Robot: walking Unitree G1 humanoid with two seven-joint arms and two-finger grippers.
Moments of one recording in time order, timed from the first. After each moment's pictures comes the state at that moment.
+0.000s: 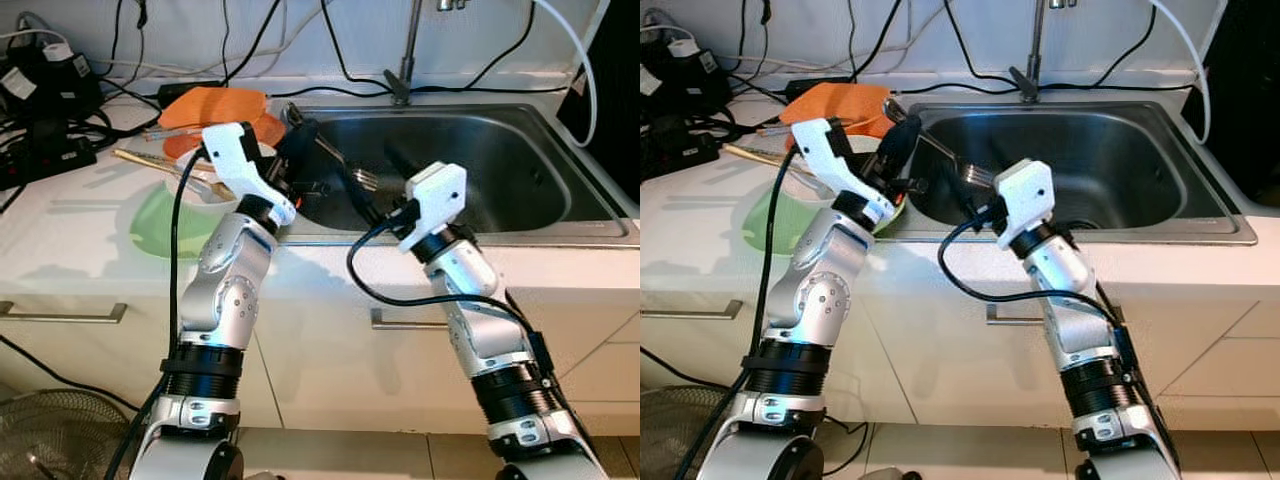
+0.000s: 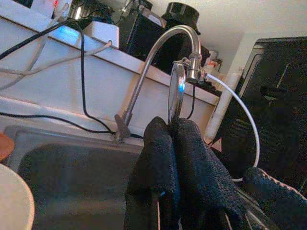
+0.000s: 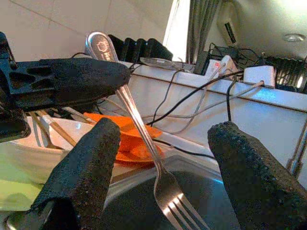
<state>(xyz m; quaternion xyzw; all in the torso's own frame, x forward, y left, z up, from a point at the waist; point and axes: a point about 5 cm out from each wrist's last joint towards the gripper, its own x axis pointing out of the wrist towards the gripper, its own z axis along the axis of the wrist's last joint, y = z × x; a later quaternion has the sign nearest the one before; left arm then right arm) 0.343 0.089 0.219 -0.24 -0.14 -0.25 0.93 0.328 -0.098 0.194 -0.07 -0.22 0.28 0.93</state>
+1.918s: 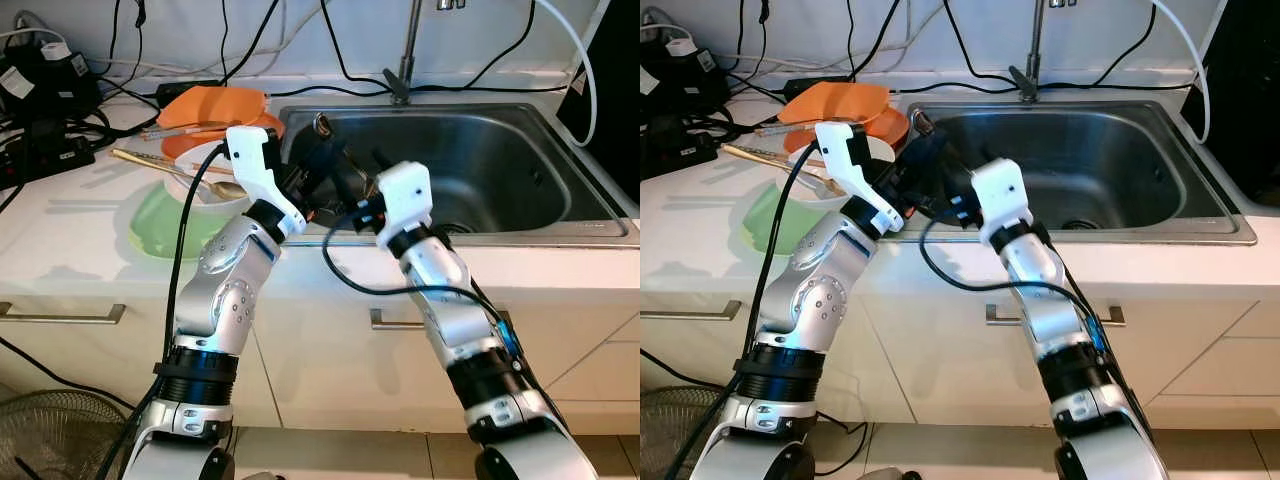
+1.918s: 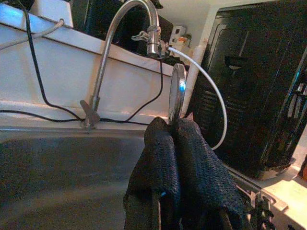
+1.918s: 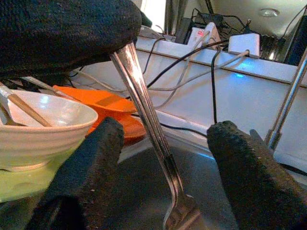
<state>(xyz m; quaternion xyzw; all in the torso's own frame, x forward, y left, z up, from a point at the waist) 0.333 0.079 0.220 -0.19 -0.12 -0.33 0.92 0.347 -0.078 0.180 -0.10 -0.18 0.21 0.96</state>
